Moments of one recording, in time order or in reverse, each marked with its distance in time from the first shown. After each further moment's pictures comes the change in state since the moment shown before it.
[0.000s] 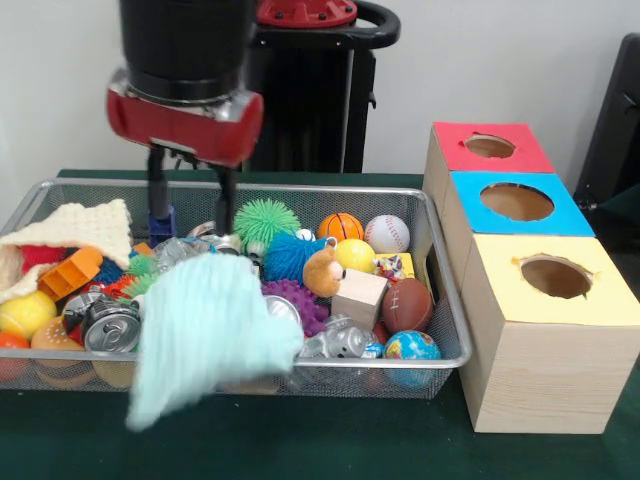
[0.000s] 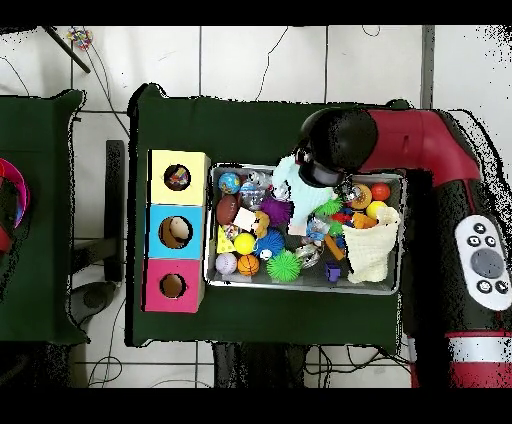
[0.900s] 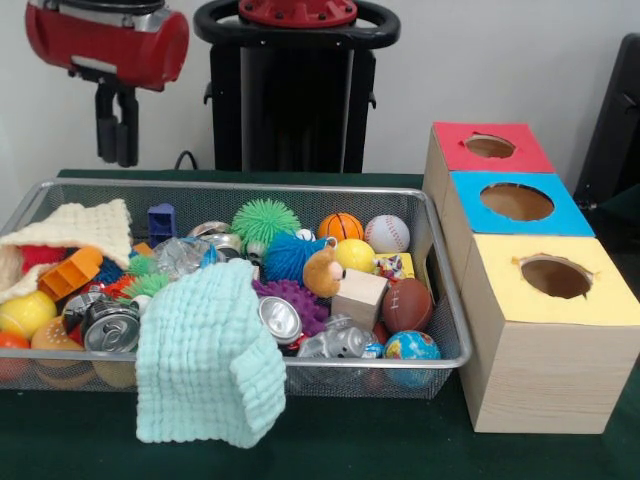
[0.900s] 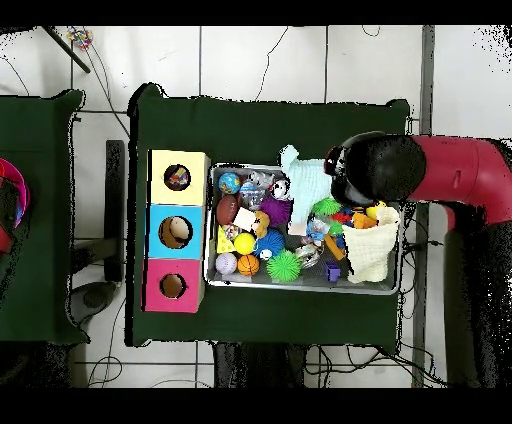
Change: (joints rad) arm -0.091 -0.156 0.001 0.161 0.027 -0.127 -0.047
